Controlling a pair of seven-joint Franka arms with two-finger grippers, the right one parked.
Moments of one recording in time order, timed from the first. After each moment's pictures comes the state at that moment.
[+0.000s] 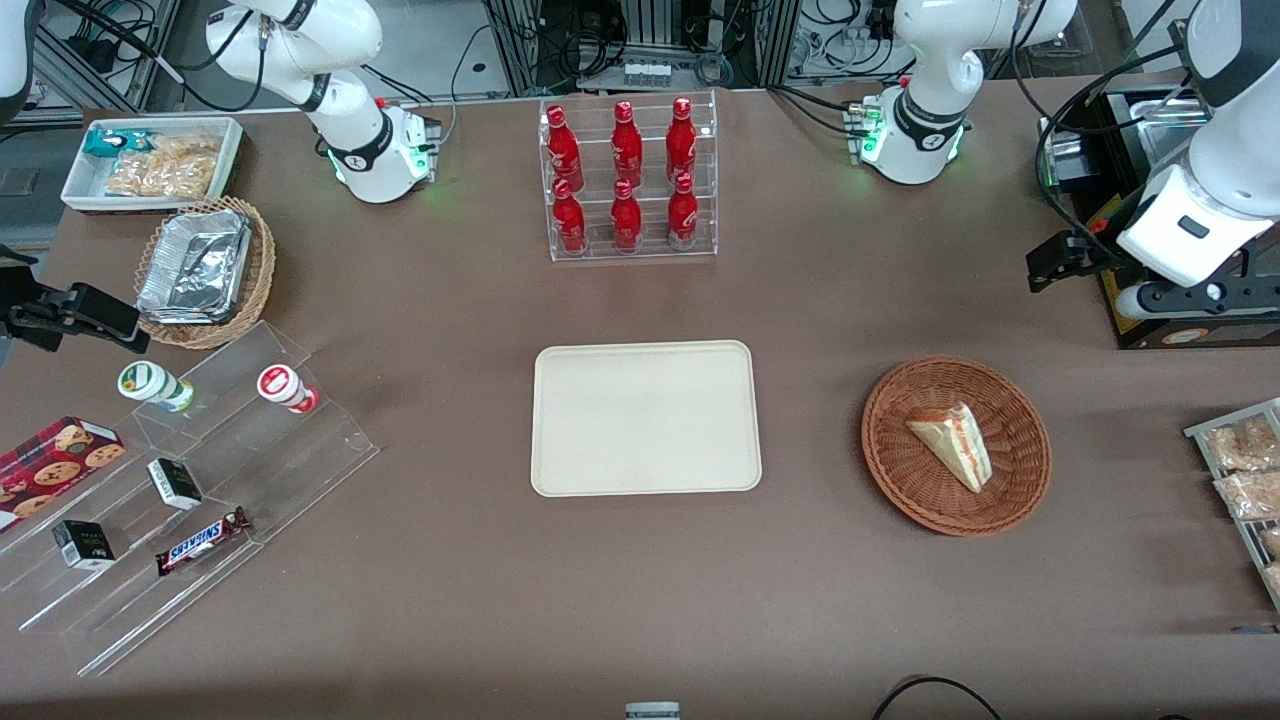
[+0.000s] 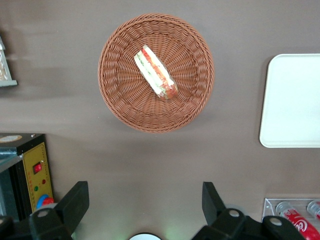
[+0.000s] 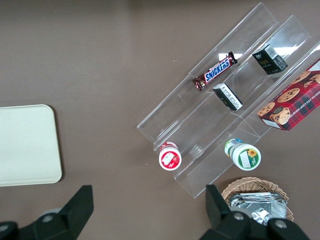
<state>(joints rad) 0.00 -0.06 -0.09 -1.71 0.01 1.56 -0.09</state>
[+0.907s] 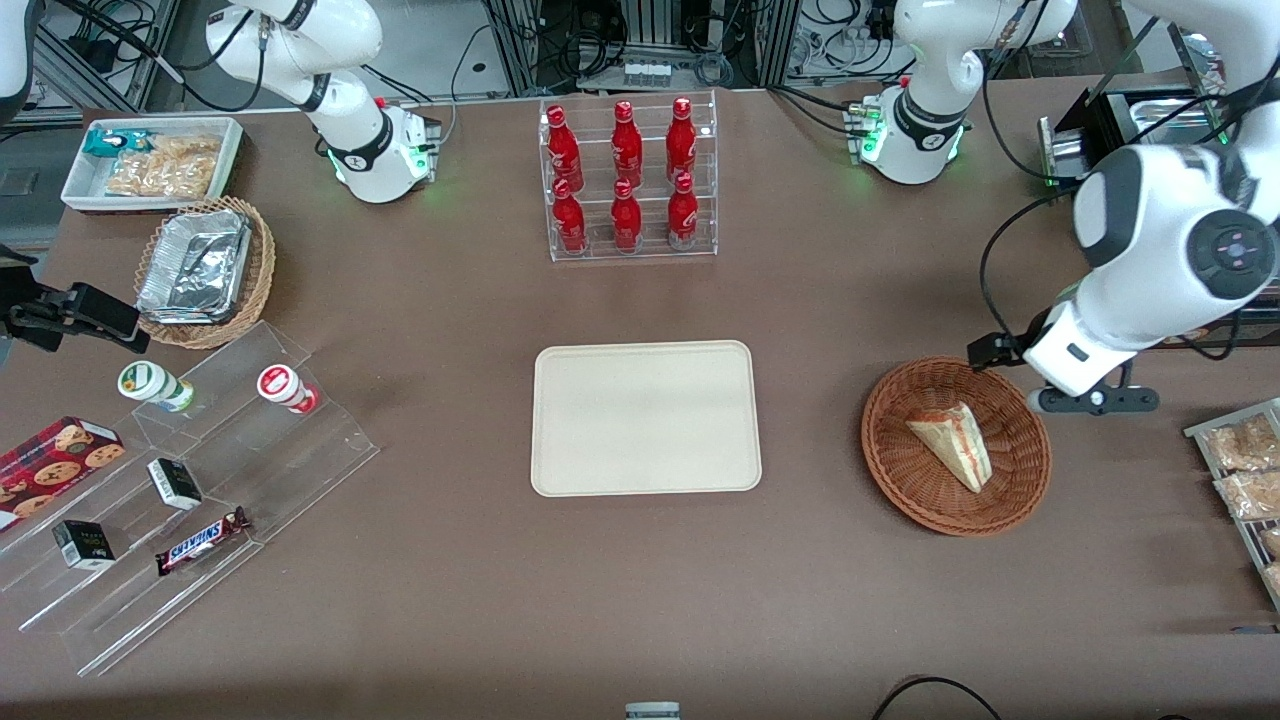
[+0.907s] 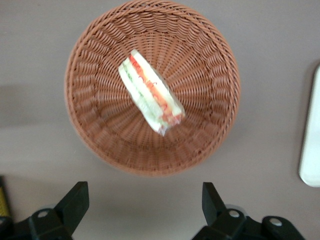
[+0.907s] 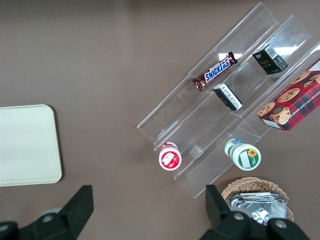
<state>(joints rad) 0.00 0.10 -0.08 -2.02 0.01 2.03 -0.07</state>
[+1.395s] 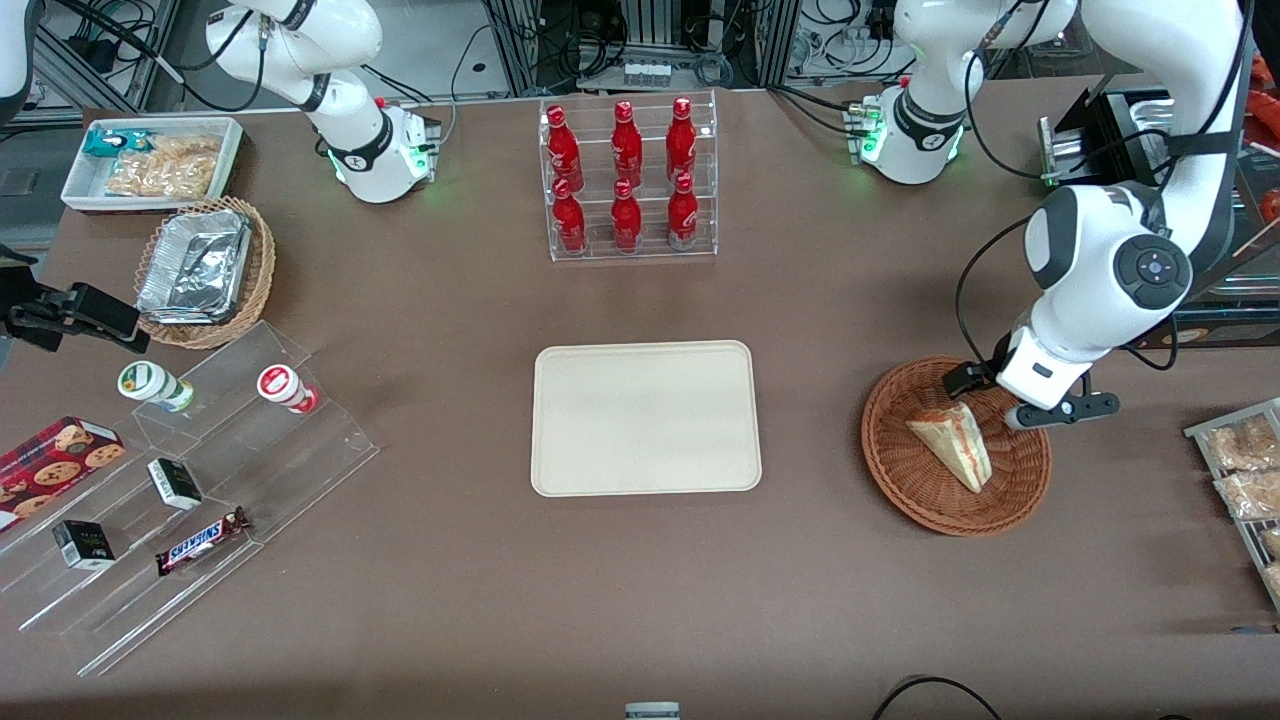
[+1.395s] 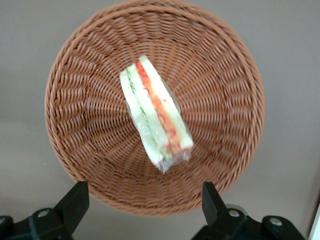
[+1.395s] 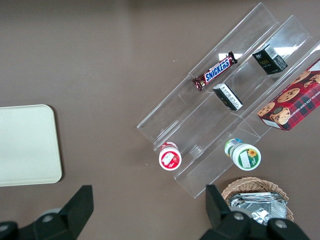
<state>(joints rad) 0.00 0.15 -0.08 -2.15 0.01 2.32 -0.35</state>
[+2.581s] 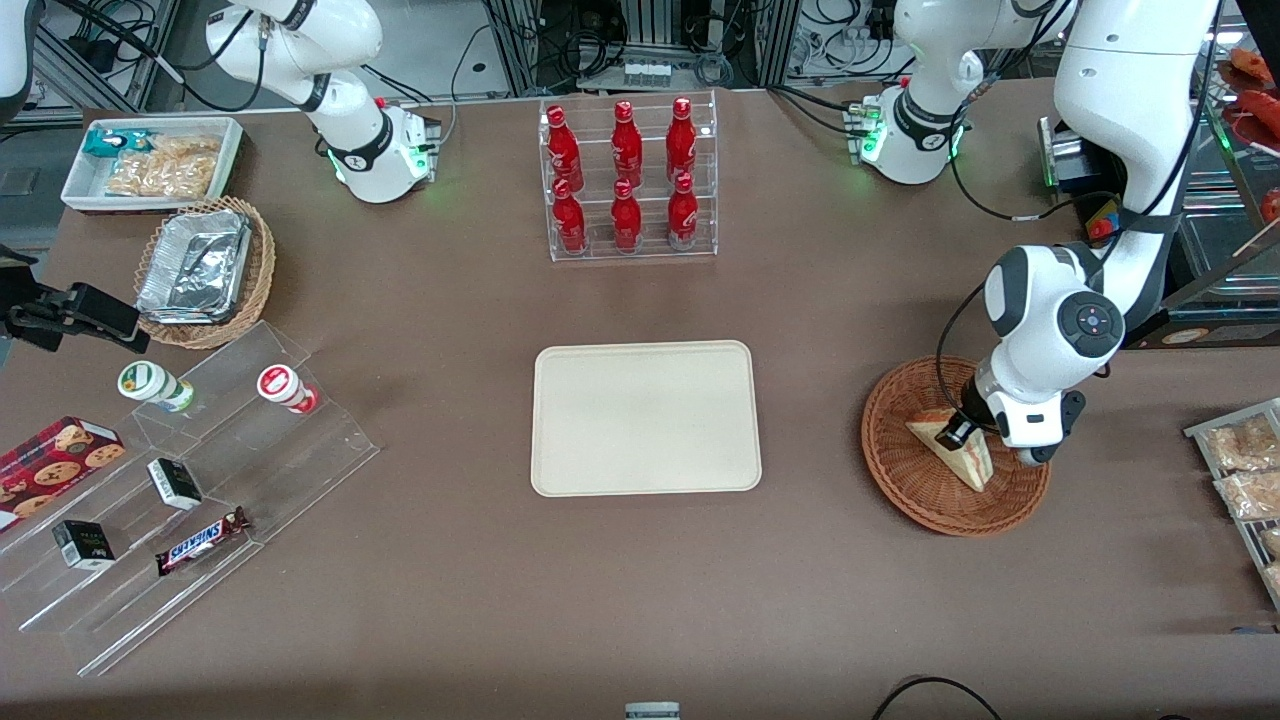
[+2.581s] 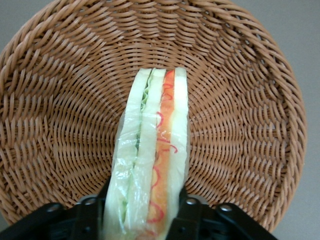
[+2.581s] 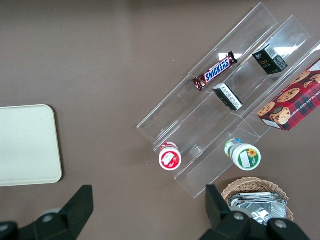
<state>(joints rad) -0.01 0.34 -0.08 -2.13 0.01 2.51 -0.92</state>
